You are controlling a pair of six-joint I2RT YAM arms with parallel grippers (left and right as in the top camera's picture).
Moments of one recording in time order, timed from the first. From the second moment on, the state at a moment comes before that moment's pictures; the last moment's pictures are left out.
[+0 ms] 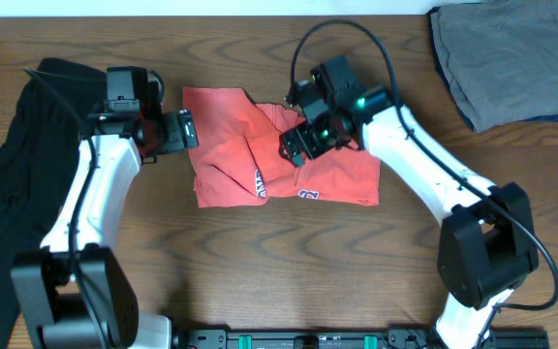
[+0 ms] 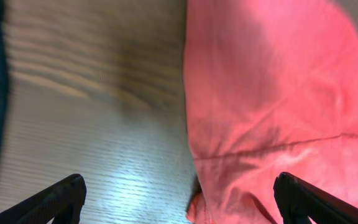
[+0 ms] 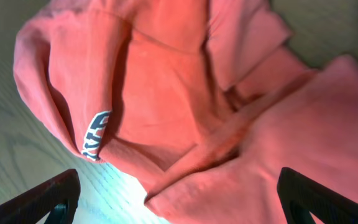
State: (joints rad) left arm 0.05 1.65 1.21 -0.71 0.08 -0.16; right arm 0.49 1.93 1.57 -0.81 -0.30 -0.02
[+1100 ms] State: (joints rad) left arm -0.06 1.93 1.20 -0.73 0.43 -0.09; right arm 0.20 1.93 1.69 -1.05 -0.21 -0.02
